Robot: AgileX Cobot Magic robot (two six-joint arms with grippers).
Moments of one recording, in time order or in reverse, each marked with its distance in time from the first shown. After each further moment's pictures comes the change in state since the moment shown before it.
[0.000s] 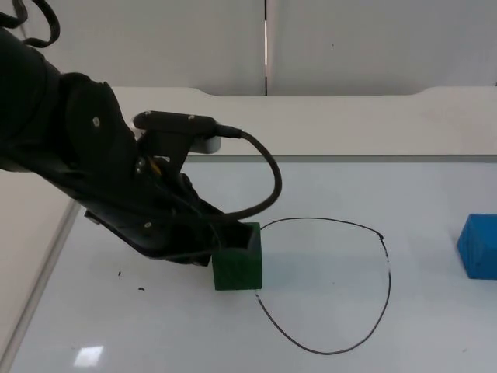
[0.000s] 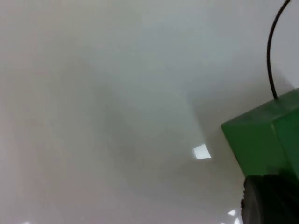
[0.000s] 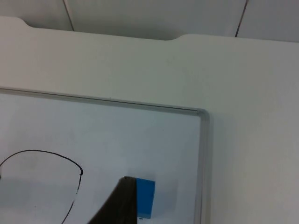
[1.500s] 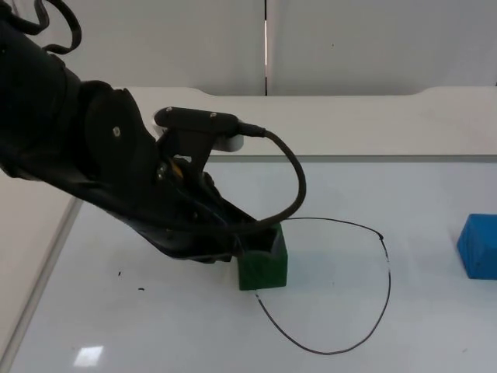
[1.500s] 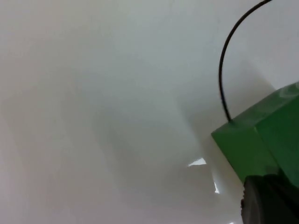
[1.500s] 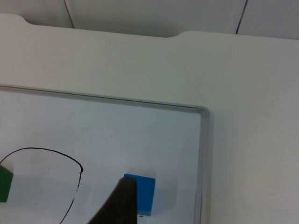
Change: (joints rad) right arm 0.000 0.000 0.000 0.000 0.008 0.000; left arm -0.063 0.000 0.000 -0.020 -0.071 0.006
